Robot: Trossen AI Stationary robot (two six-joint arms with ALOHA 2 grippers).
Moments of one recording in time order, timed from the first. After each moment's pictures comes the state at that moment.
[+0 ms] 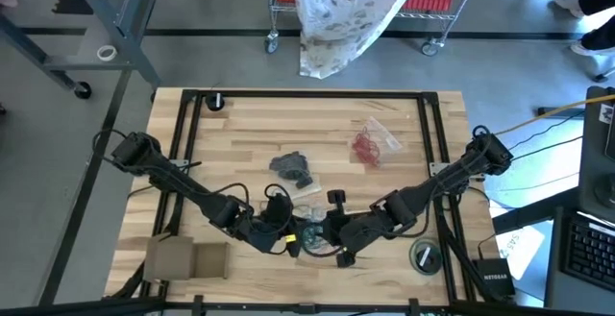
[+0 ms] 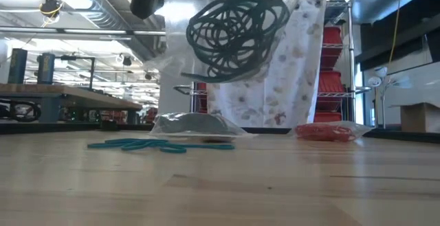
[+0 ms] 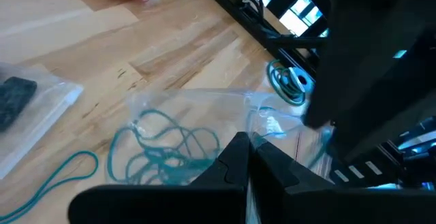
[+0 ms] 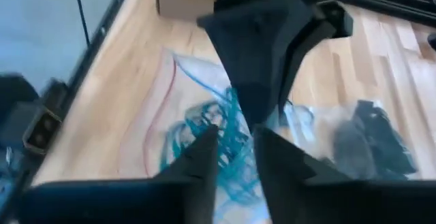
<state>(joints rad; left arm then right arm) -0.52 1.71 1.18 -0.04 -0.65 -1.03 0.54 1.68 1.42 -0.53 0.36 0.15</state>
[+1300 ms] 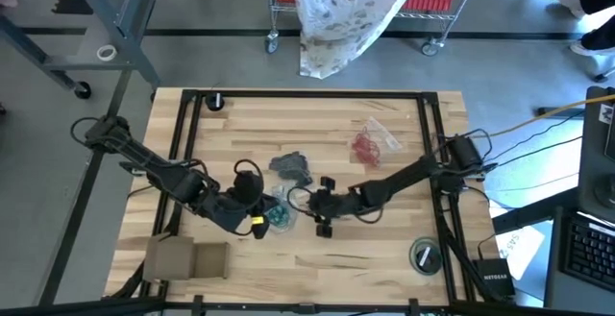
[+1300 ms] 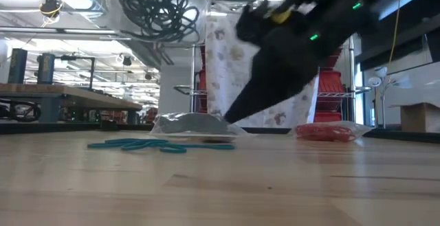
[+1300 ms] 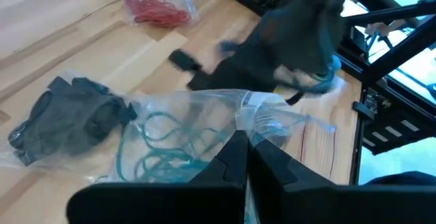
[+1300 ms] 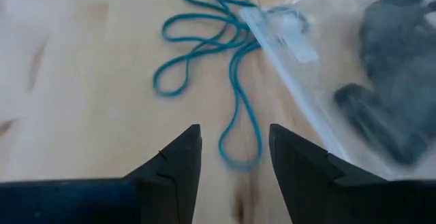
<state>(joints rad) -0.53 1.38 1.18 -0.51 -0.65 -0.91 0.27 1.90 0.98 0.14 0.24 0.27</state>
